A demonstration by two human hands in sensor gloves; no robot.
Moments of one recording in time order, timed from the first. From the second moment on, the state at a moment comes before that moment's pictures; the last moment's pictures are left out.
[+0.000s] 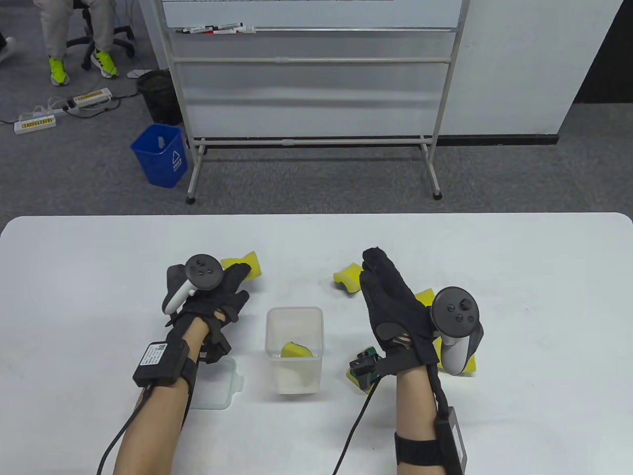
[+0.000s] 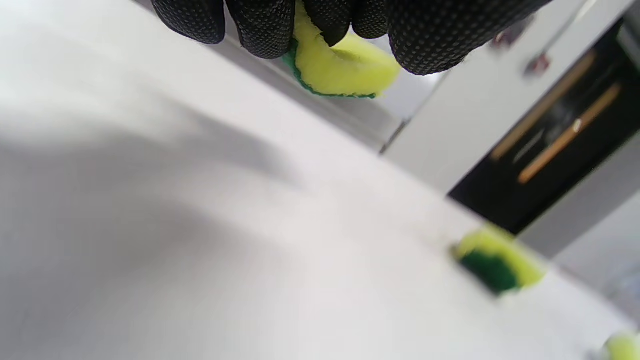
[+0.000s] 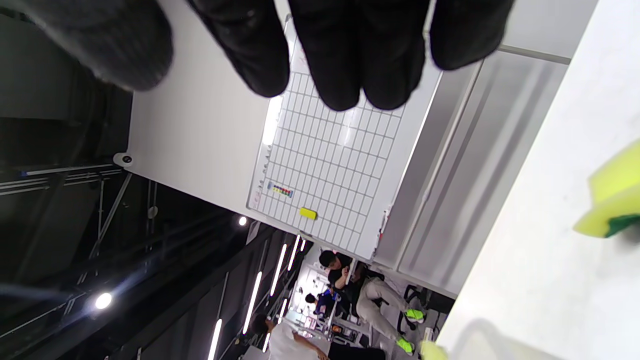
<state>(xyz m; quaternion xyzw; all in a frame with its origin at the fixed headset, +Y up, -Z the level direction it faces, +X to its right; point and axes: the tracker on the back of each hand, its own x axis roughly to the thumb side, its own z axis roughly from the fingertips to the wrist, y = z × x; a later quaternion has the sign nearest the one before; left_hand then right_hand) -0.272 -0.703 -0.487 -0.08 -0.06 0.31 0.94 0.128 -0.605 -0.358 0.04 -0.10 0.78 0.62</state>
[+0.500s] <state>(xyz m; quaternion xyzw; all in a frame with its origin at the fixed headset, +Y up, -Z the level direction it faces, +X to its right) -0.285 -0.597 -0.392 0.02 -0.18 0.60 0.78 0.096 -0.590 -0.347 0.12 -0.11 0.80 0.58</state>
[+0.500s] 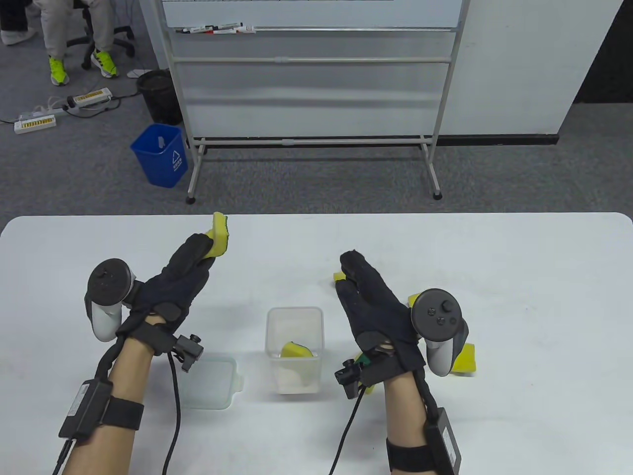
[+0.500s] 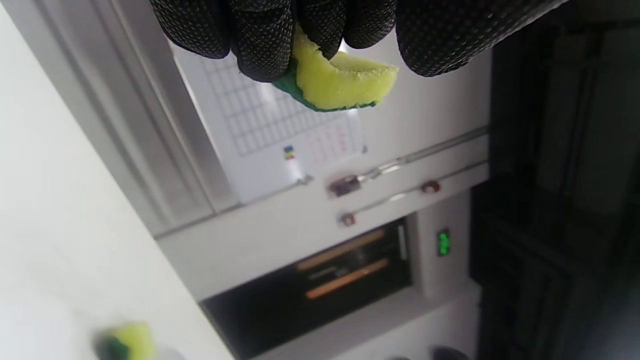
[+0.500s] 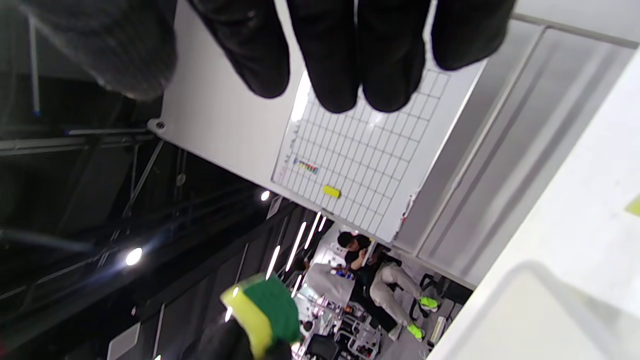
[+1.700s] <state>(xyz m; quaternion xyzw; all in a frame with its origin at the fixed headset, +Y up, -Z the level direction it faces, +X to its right) -0.183 -0.592 -0.337 0.01 -0.26 0.56 0.79 0.055 -0.572 -0.334 0.22 -0.21 0.88 0.35</state>
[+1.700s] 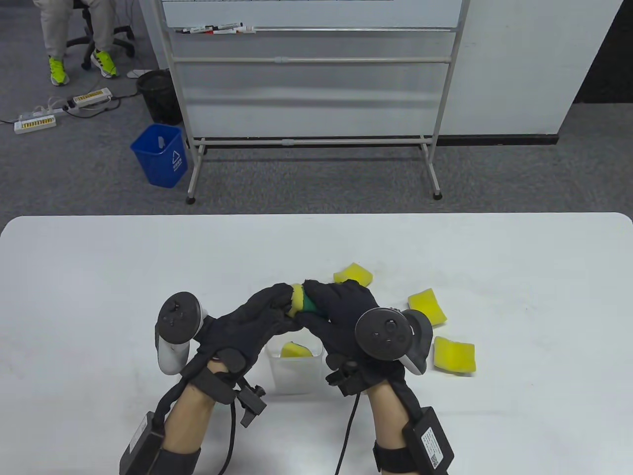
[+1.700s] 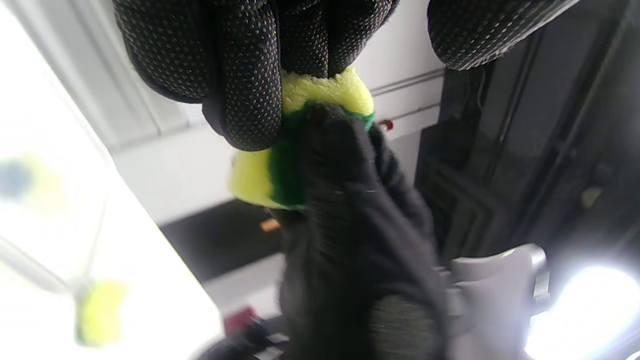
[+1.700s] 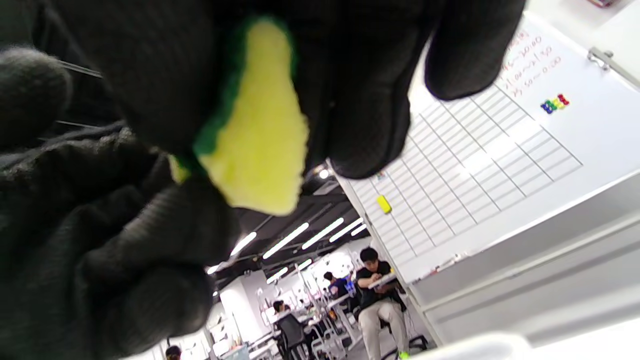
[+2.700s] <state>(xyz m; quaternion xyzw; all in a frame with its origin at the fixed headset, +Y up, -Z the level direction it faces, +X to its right) -0.195 -0.592 -0.341 0.13 -0.20 0.46 0.85 0.036 -0.578 -0.335 0.25 -0.17 0.87 0.40</state>
